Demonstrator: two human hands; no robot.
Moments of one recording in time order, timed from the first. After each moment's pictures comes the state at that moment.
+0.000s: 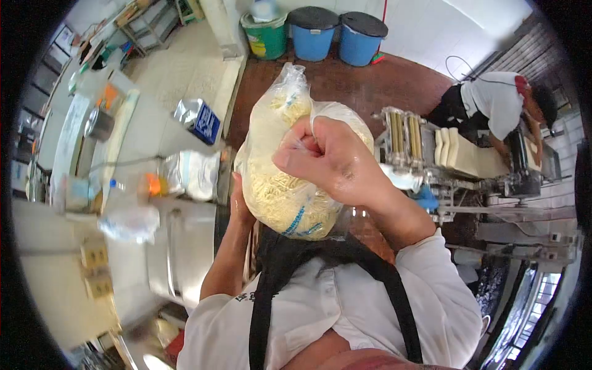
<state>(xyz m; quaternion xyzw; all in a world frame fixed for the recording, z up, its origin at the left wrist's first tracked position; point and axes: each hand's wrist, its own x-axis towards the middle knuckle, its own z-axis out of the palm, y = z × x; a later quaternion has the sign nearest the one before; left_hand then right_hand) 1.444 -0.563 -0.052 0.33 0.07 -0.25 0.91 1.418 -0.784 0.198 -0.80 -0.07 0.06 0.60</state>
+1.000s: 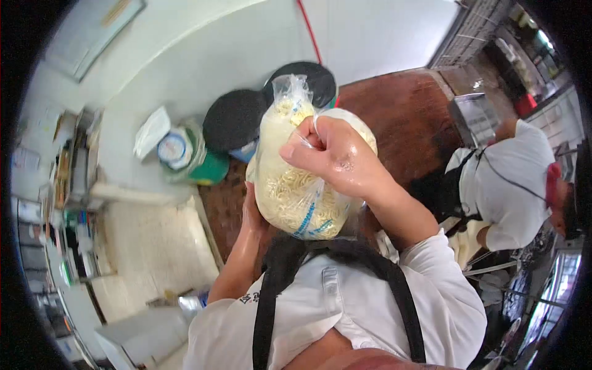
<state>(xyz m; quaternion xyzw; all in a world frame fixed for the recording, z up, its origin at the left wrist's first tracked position) 2.283 -1.209 -0.029 0.40 0.02 -0.45 0.80 2.172 -1.409 0.176 -0.78 0.12 -0.11 0.60</state>
